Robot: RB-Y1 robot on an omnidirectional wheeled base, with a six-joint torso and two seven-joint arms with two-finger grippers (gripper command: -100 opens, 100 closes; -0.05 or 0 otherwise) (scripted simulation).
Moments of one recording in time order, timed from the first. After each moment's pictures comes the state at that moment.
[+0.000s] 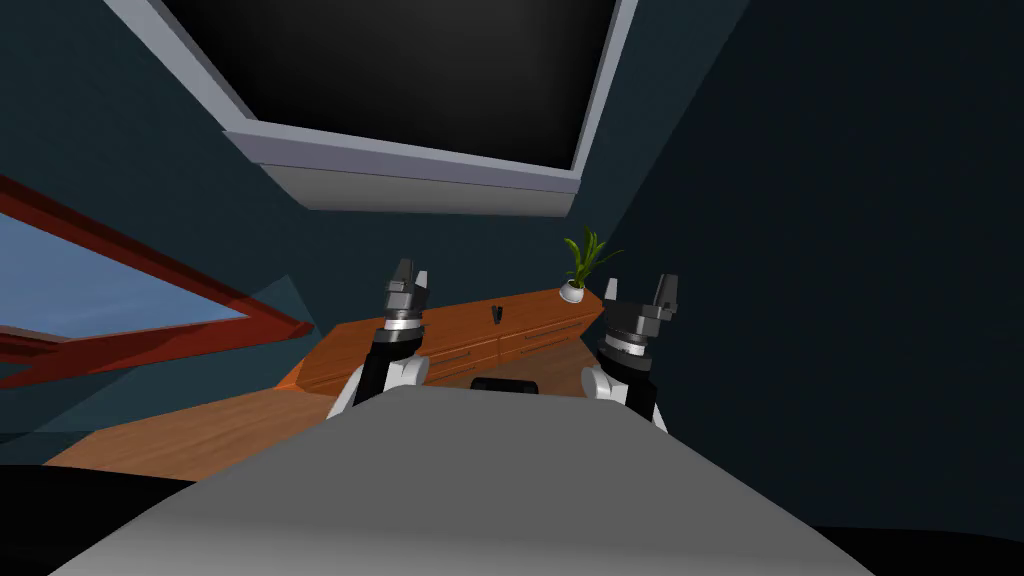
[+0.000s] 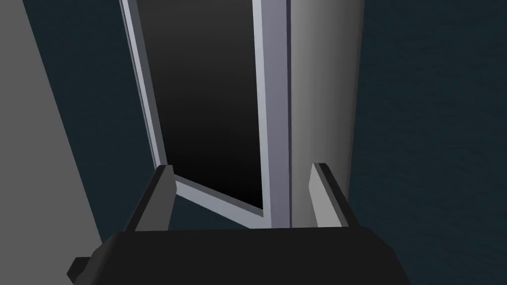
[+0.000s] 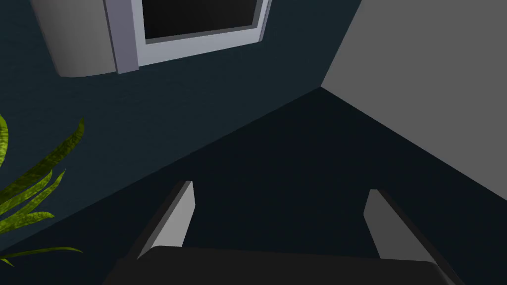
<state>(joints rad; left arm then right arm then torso) 0.50 0.05 0.02 -2.29 -0.06 -0.41 -0.04 0.49 -0.04 -0.01 -2.27 -0.07 -0.65 -0.14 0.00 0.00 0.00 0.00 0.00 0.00</state>
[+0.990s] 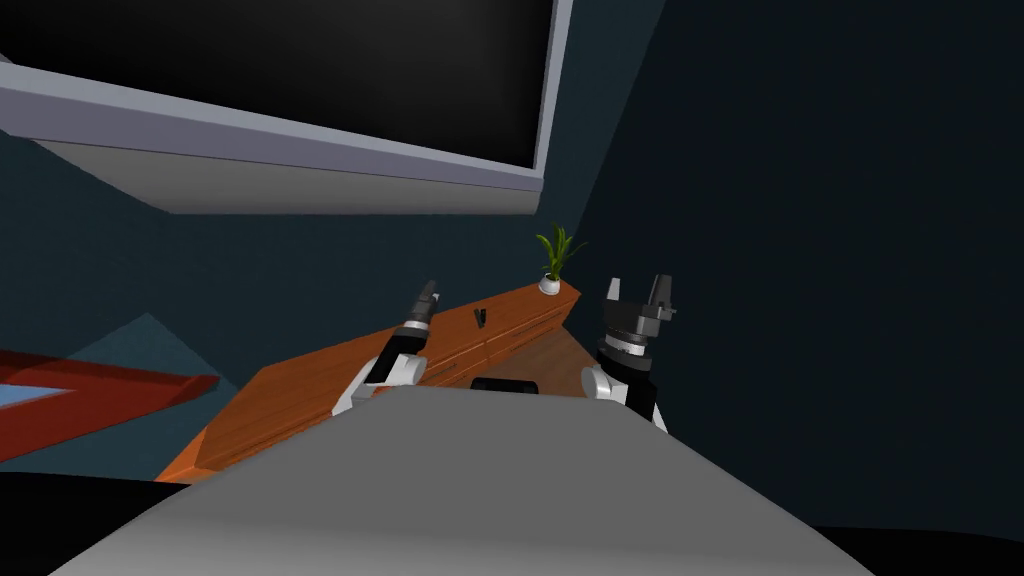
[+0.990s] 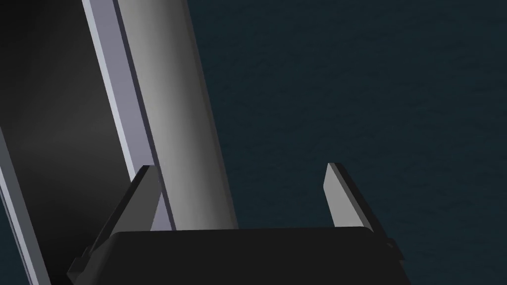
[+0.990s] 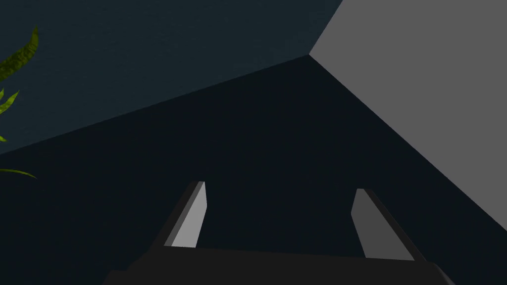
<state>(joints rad) 0.43 0.21 0.05 -2.05 0.08 -0.20 -0.20 0.49 -0.04 -0.01 -2.27 -0.07 -0.65 -0.14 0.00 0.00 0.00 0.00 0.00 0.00</state>
